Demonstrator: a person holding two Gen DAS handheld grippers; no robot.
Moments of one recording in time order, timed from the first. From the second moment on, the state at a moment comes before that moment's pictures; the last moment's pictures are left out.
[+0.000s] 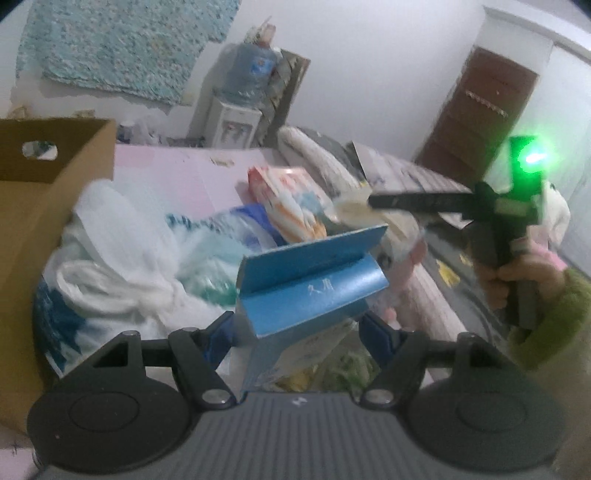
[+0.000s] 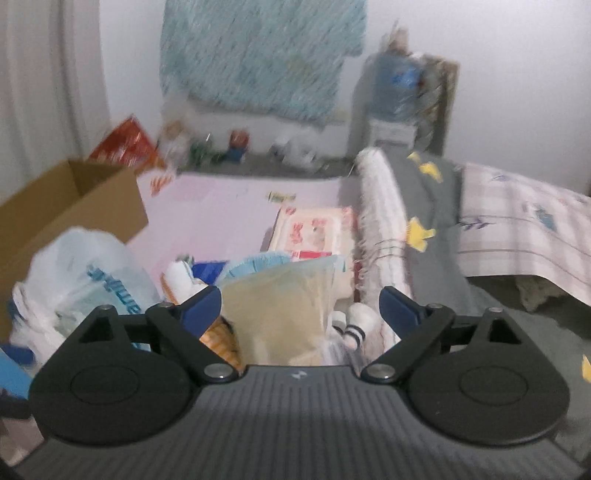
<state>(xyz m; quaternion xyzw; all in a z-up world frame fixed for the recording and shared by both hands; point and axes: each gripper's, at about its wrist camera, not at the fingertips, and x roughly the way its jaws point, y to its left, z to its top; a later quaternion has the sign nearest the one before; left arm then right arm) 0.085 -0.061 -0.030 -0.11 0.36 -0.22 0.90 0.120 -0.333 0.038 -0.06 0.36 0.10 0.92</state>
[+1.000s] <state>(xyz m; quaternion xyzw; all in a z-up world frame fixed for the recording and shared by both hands) 0.057 0.027 0.039 -0.16 0.25 -0.13 0.94 0.101 -0.319 0.085 0.04 0.37 0.06 0.93</state>
